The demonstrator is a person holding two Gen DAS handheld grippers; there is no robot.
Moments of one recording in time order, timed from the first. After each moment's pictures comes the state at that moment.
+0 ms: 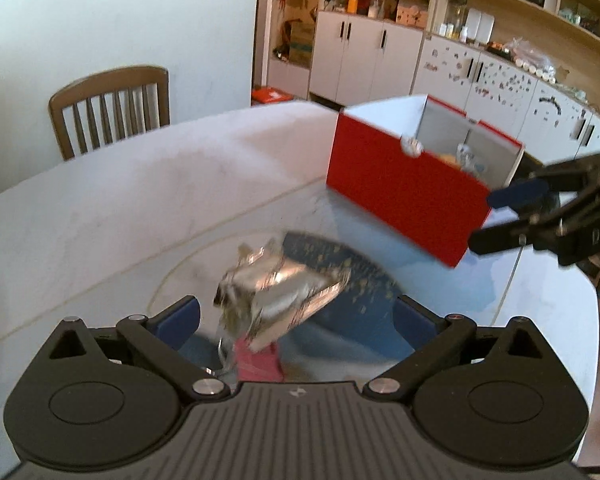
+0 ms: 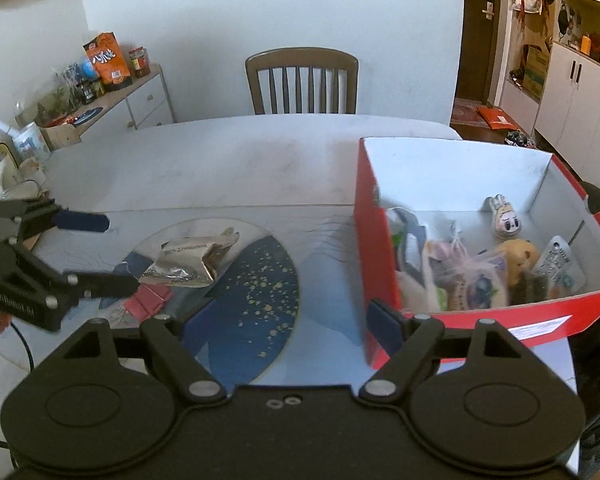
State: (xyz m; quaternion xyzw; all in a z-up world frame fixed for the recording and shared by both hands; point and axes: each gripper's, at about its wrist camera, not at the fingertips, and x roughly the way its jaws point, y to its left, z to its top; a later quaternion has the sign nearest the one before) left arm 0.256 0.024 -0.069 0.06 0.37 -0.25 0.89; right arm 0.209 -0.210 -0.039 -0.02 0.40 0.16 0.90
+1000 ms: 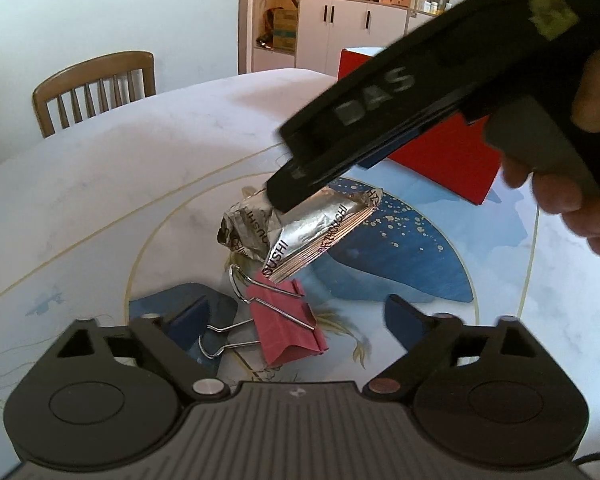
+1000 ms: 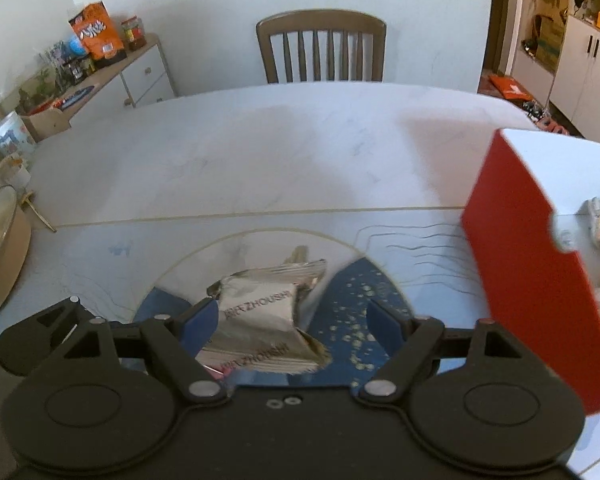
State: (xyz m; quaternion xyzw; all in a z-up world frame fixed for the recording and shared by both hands) left arm 0.258 0.038 -0.132 0.08 0.37 -0.28 0.88; right arm 0.285 -0.091 -0.084 -0.01 0.46 0.15 0.88
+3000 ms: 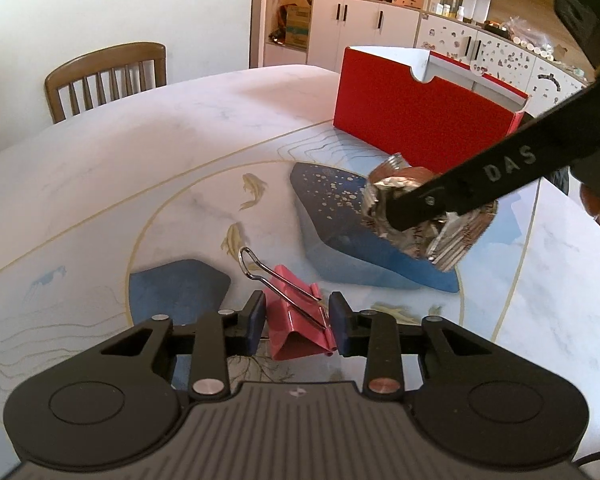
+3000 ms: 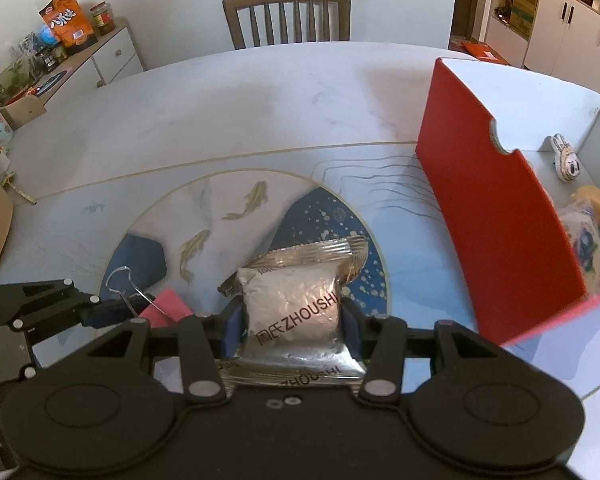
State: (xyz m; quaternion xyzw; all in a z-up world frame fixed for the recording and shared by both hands) left arm 0.239 0.038 -0.130 0.07 0.38 -0.26 0.89; right arm 0.247 -0.125 -0.091 0.00 0.49 0.11 0.86
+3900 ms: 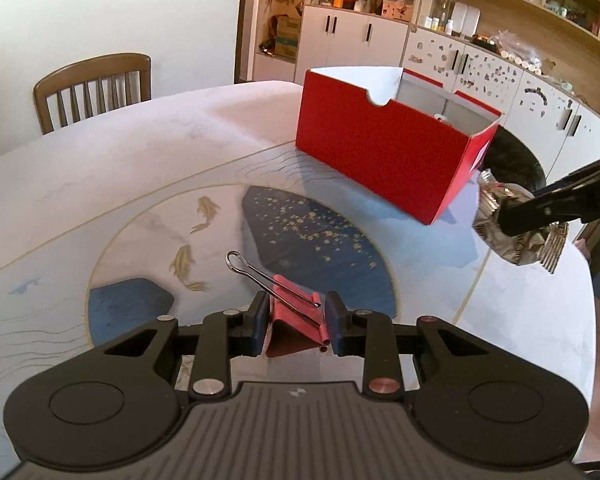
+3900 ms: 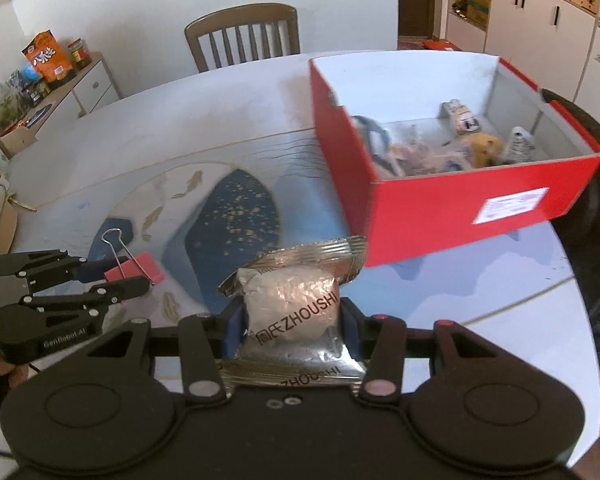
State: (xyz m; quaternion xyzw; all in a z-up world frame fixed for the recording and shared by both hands) left arm 0.220 0.009 -0.106 0.05 0.37 -0.27 0.89; right arm 0.167 -0.219 -0.058 0.04 0.47 0.07 0.88
